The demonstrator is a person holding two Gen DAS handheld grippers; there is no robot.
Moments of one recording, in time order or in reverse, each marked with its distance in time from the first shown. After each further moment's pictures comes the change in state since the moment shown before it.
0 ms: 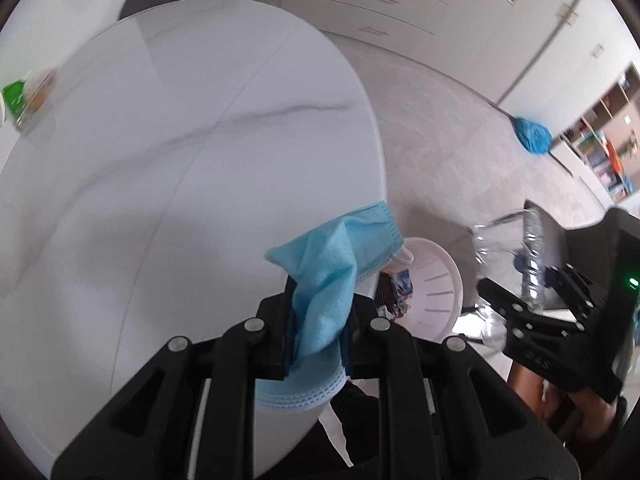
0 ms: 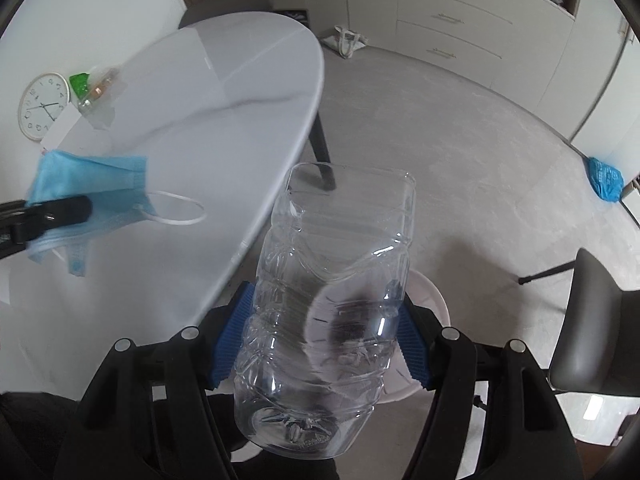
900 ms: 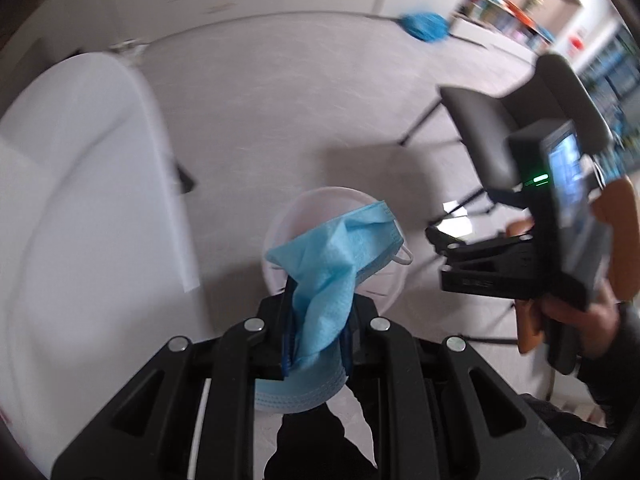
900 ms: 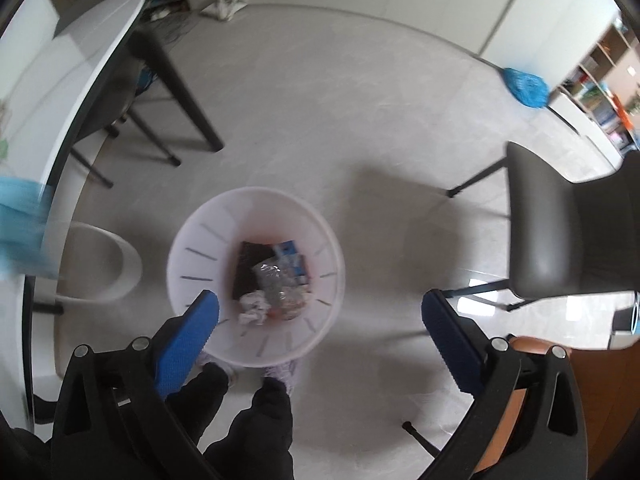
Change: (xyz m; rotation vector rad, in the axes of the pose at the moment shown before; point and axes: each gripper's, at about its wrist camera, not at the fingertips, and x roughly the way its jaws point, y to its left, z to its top) left arm 0.094 -0.173 -0.008 0.520 0.131 -0.167; right arm 0.048 -0.138 -0.084 0.277 0.123 -0.269
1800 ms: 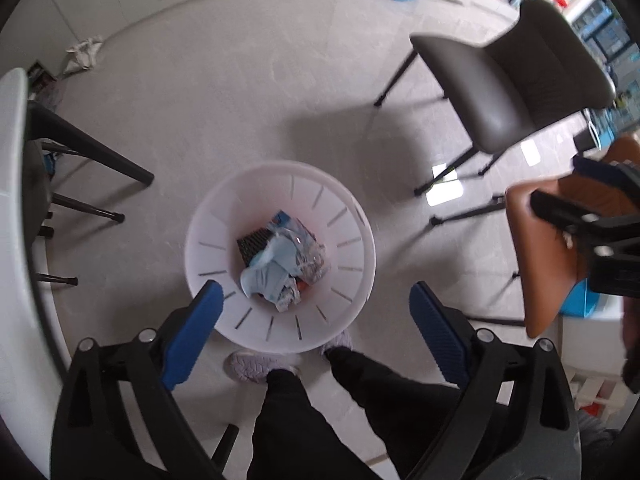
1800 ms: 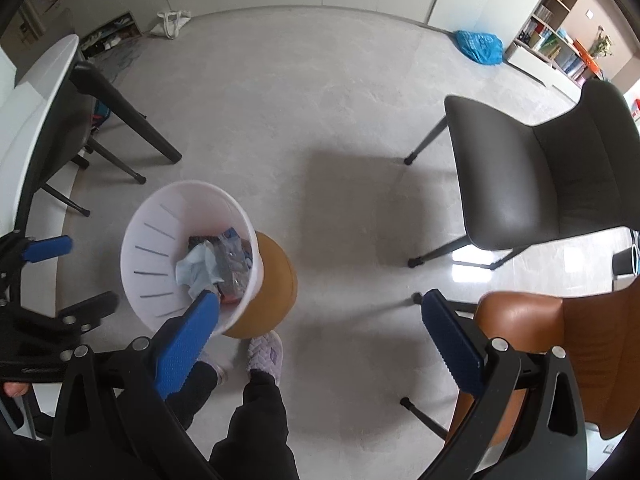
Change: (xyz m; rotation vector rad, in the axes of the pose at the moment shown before) left arm 0.093 -0.071 0.011 0.054 0.075 -0.008; right arm -0.015 -0.097 -0.031 0.142 0.017 -0.028
